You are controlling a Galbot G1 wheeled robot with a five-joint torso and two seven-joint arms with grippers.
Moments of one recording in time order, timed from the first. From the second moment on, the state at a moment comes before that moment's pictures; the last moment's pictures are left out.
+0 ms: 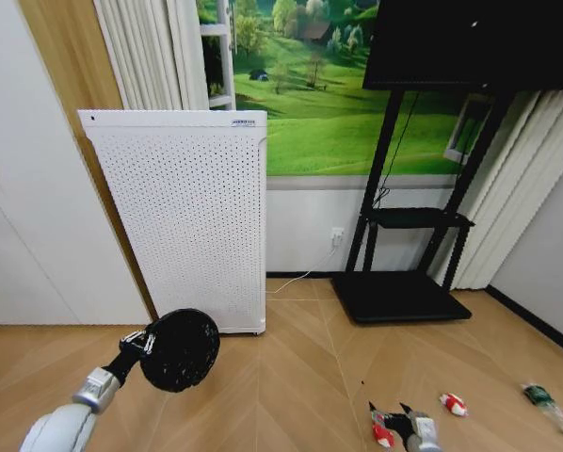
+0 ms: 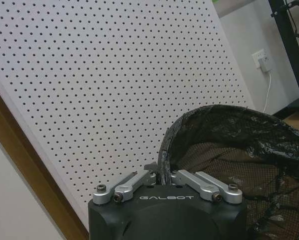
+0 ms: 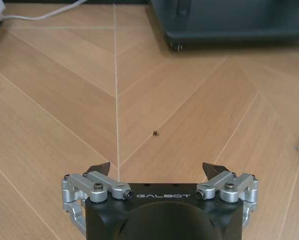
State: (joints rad) left arm 1.48 -1.10 -0.84 -1.87 -0.07 -0.06 0.34; right arm -1.53 0.96 0.38 1.62 0.71 -0.29 0.29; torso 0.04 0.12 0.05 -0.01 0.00
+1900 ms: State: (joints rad) left arm 1.49 -1.13 -0.82 -1.79 -0.03 -0.09 0.34; right arm -1.28 1.04 0.22 1.13 0.63 -0.26 0.27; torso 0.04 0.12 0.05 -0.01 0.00
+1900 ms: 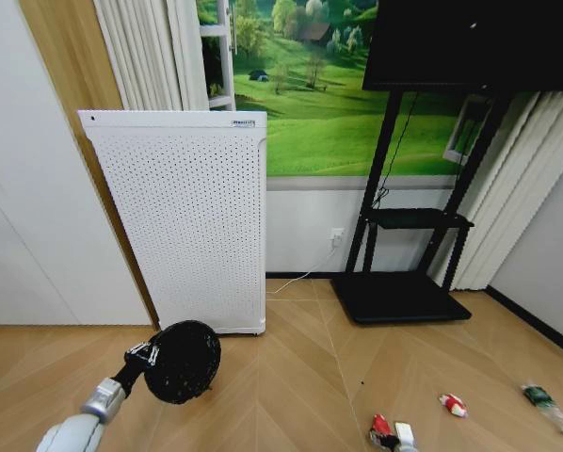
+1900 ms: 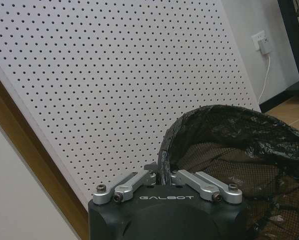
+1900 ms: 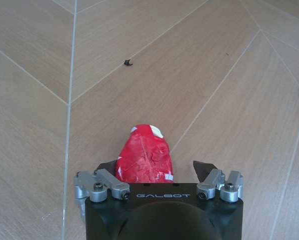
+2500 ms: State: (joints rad) left arm 1.48 -1.13 -0.81 -1.77 -0.03 -0.10 0.34; right arm -1.32 1.01 0.22 1.21 0.72 -0.31 0.35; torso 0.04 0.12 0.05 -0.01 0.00
